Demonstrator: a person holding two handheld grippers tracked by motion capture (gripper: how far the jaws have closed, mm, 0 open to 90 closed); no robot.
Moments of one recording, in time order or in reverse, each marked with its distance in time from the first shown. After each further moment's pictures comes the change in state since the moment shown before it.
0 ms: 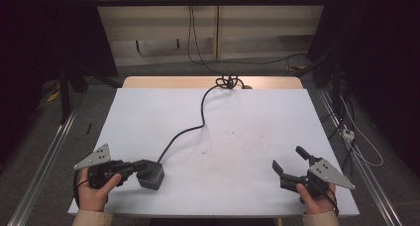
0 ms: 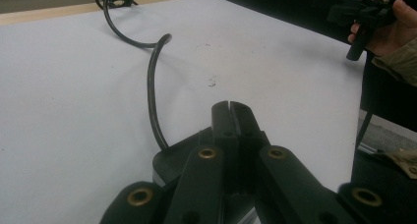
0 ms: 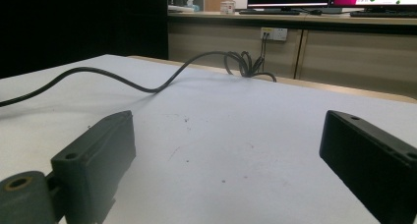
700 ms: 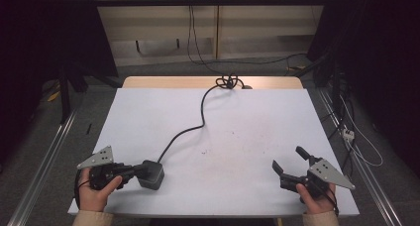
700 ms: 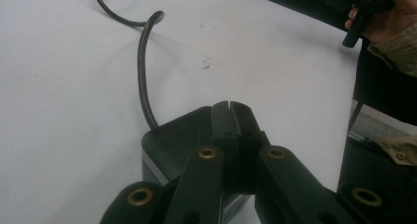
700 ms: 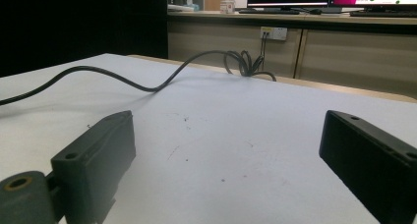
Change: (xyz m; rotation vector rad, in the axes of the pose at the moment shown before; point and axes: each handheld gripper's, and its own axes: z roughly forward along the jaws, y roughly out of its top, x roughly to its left) left arm 0.000 -0.004 0.003 0.065 -0.025 -0.024; right arm 0.000 0.000 0.000 0.002 -0.001 0.000
